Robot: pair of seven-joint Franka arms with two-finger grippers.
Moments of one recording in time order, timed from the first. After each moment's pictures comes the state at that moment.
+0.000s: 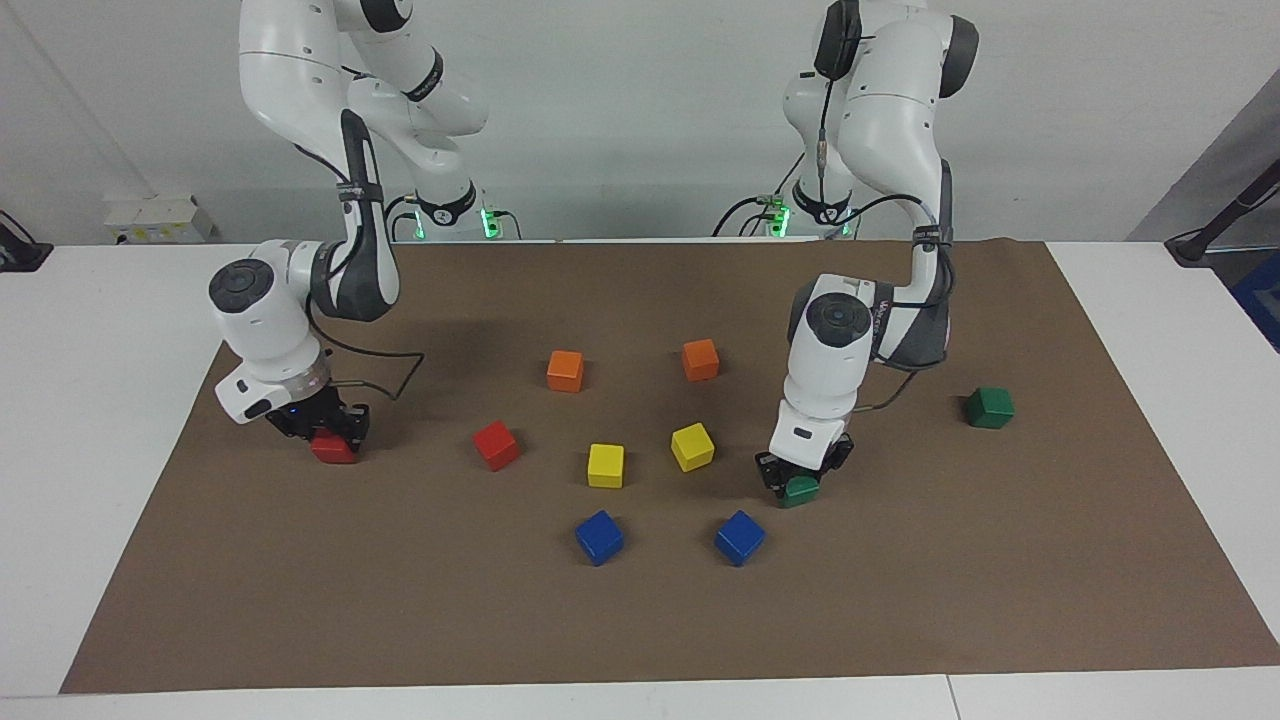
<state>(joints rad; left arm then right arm) -0.25 0.46 -0.05 -1.63 0.15 2.21 -0.59 -0.11 0.28 -0.03 -2.09 -0.06 2.44 -0.03</state>
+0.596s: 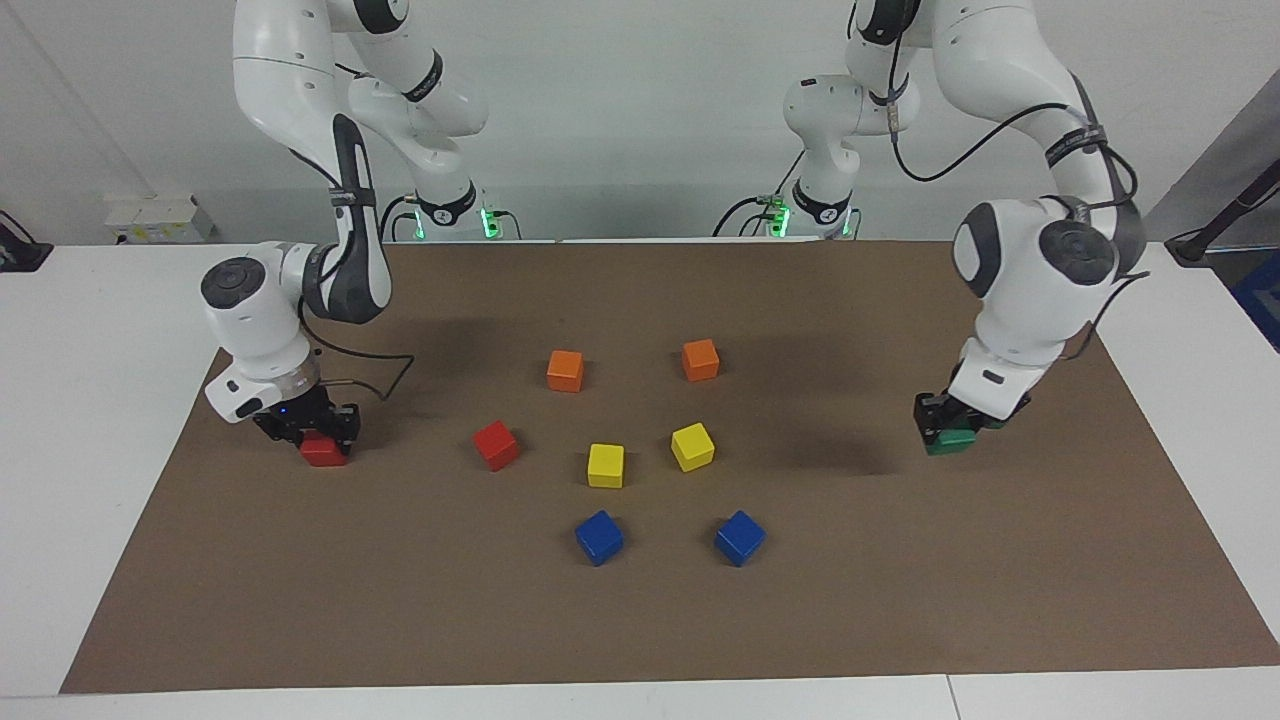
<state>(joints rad) 0.15 0.25 -0.05 -1.73 0.03 1.99 0.32 -0.15 0.27 -0.03 -2.12 -0.06 2.52 -0.14</state>
